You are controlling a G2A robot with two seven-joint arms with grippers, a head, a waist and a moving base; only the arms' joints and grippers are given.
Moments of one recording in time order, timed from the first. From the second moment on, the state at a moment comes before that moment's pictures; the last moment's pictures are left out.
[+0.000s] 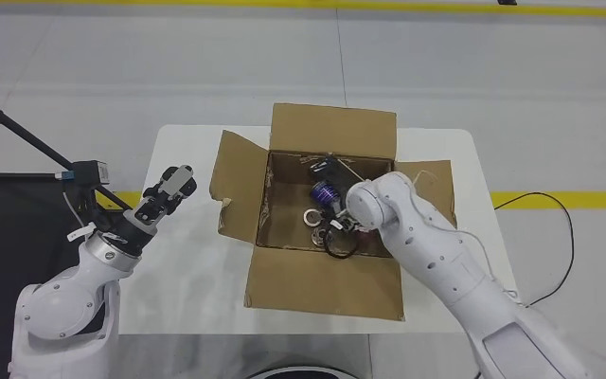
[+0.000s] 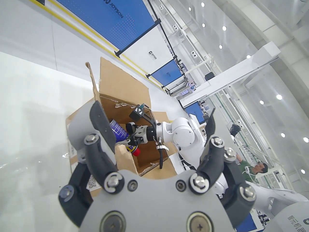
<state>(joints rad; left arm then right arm) 1.52 -1.32 -1.86 -2.11 0.03 -0.16 -0.69 -0.53 -1.33 0.68 -1.25 -0.87 0.09 1.17</state>
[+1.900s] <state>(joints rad) 1.52 -1.32 -1.86 -2.11 0.03 -0.16 -0.69 -1.06 -1.19 1.66 -2.01 -1.19 0.14 1.32</state>
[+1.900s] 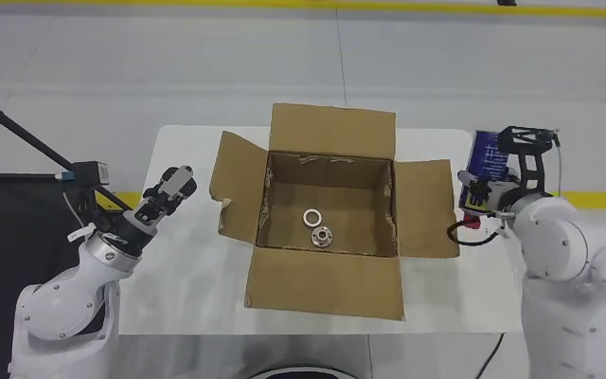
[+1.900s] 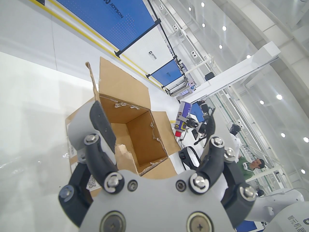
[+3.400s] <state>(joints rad) 1.27 -1.26 -1.68 -1.92 0.38 0.16 -0.76 -1.26 -1.14 1.80 -1.88 -1.01 0.06 1.21</state>
